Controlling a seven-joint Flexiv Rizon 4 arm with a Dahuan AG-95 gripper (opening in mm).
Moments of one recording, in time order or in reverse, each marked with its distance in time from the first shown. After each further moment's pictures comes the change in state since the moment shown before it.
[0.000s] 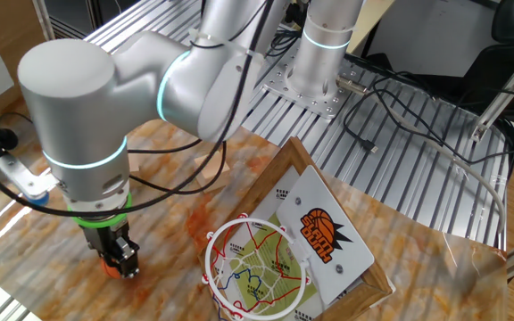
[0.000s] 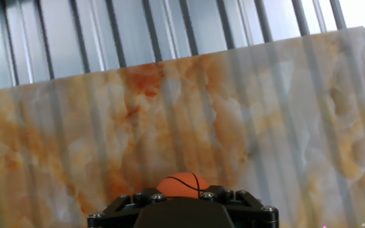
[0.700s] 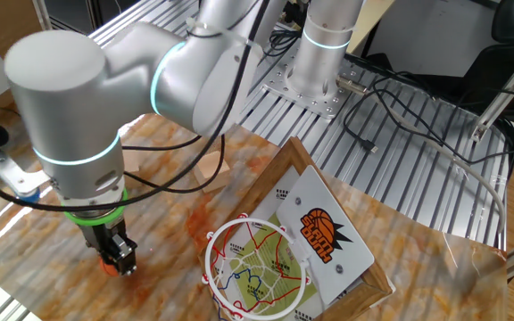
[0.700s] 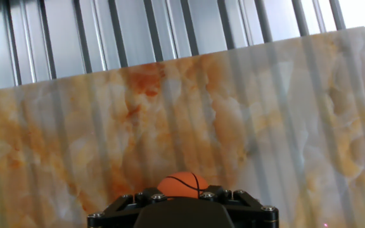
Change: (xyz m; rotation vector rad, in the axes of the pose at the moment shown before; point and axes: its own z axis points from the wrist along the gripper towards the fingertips) arm -0.005 0.006 -0.024 -0.007 0.036 0.026
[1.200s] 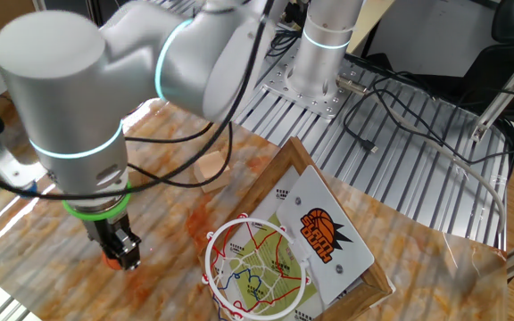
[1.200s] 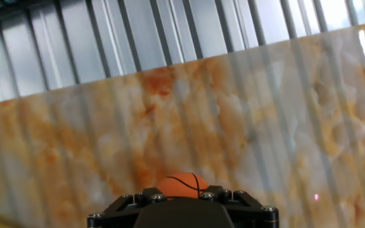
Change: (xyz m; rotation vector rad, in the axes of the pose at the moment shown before) arm 0.008 0.020 -0.053 0.027 0.037 0.051
